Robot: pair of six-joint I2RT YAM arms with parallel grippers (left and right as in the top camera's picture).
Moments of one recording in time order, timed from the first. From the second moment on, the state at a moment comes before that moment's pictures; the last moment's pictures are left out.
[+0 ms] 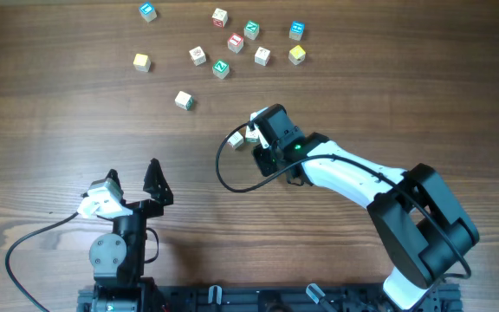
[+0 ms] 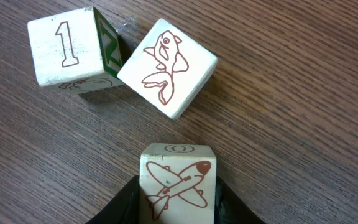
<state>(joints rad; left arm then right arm) -0.01 0.02 0.01 -0.07 -0.06 -0.42 0.65 1.85 1.02 -0.28 0.01 0.13</state>
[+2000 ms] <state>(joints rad) -0.01 0.02 0.01 -0.07 -0.06 -0.42 0.65 1.85 1.02 -0.29 0.03 0.10</state>
